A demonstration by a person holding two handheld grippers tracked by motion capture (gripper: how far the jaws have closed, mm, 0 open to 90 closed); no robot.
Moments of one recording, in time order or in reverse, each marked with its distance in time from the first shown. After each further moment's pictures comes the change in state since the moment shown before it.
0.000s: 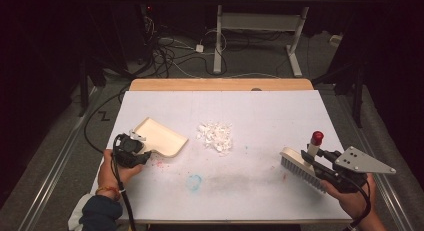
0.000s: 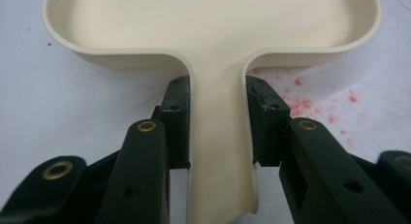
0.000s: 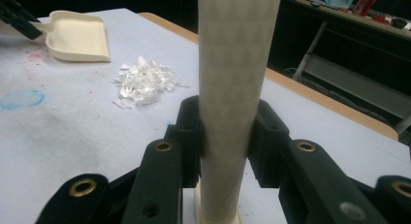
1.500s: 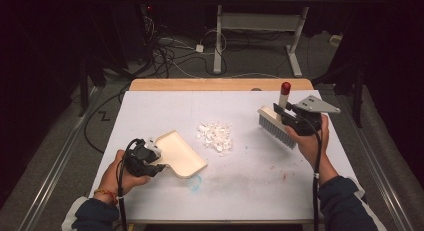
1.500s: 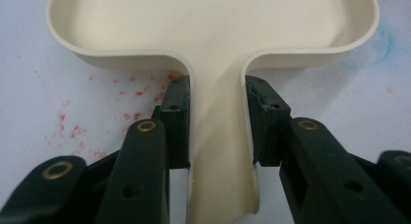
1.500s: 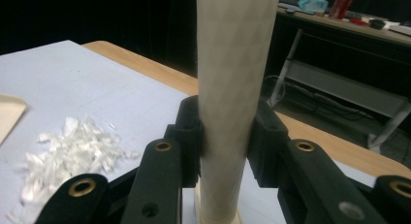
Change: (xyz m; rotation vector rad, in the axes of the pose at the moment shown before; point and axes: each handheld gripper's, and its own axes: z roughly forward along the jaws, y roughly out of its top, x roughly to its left) left arm -0.039 0.011 -0.017 0.080 -0.197 0.276; right arm -0.037 0.052 0.138 -0.025 -0.082 0.092
